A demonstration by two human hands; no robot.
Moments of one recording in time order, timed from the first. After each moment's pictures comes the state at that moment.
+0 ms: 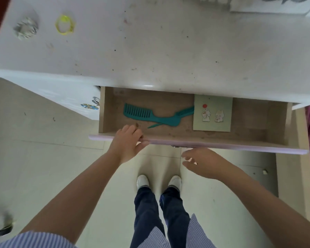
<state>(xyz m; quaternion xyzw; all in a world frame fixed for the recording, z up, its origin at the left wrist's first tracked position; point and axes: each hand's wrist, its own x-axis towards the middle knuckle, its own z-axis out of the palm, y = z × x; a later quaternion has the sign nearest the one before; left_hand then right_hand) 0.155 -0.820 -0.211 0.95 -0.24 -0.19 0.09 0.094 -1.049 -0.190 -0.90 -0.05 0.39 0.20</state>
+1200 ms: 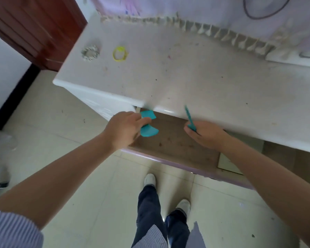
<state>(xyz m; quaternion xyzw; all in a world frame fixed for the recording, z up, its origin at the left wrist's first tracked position) 0.217 -0.773 -0.087 0.94 -0.33 0.01 0.03 0.233 -1.009 -0.139 -0.92 -0.17 0.28 0.20</state>
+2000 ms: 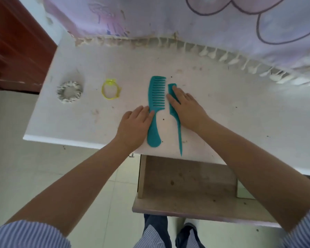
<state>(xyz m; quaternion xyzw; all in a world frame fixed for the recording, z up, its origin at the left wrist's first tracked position) 0.386 -0.744 -0.163 0.95 -0.31 -0.01 -0.02 0.413 -0.934 -0.178 -0.98 -0.14 0.16 0.04</state>
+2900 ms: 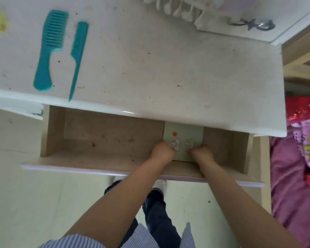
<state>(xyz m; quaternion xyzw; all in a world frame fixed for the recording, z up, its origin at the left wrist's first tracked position) 0.184 -1.047 -0.257 0.81 0.09 -0.45 0.36 0.161 -1.170 -0.255 -0.74 0.48 0.27 0.38</state>
